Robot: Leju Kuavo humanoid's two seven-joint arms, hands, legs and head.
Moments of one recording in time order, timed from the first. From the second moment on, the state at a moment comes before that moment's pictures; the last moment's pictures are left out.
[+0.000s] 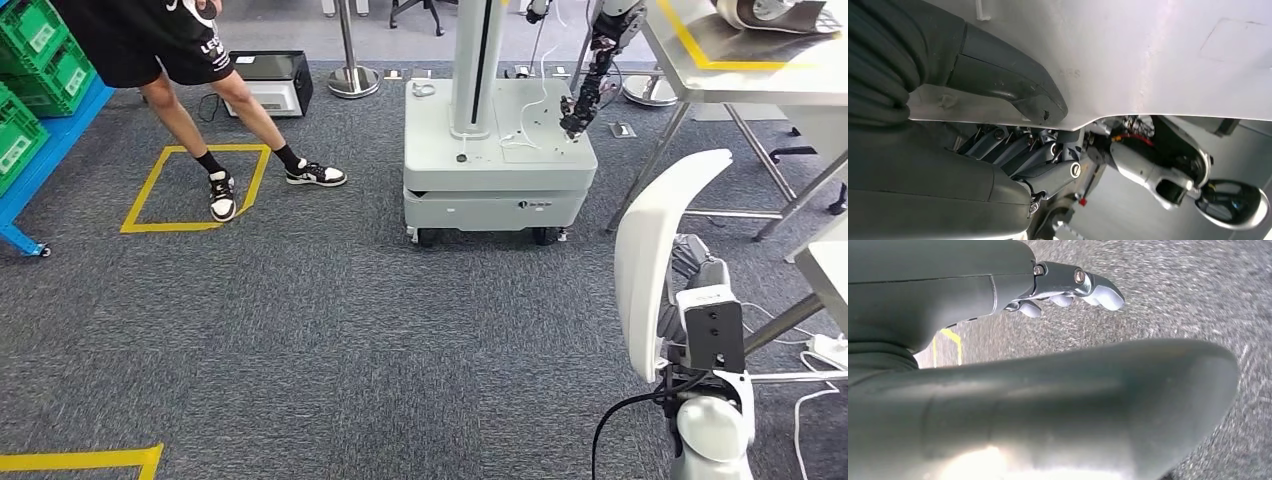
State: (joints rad) left arm -0.09 -0.11 1.05 -0.18 -0.82 0.05 0.04; right arm -0.11 0.00 0.05 -1.66 0.33 -0.08 -0.35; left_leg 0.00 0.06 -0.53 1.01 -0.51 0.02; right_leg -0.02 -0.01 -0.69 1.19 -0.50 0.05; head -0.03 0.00
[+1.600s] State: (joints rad) left arm -0.10 -0.09 0.96 -0.18 -0.97 -0.05 0.05; right arm -0.09 -0.05 0.05 -1.74 0.33 -0.16 -0.43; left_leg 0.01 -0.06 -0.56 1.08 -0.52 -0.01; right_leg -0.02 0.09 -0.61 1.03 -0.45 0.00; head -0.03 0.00
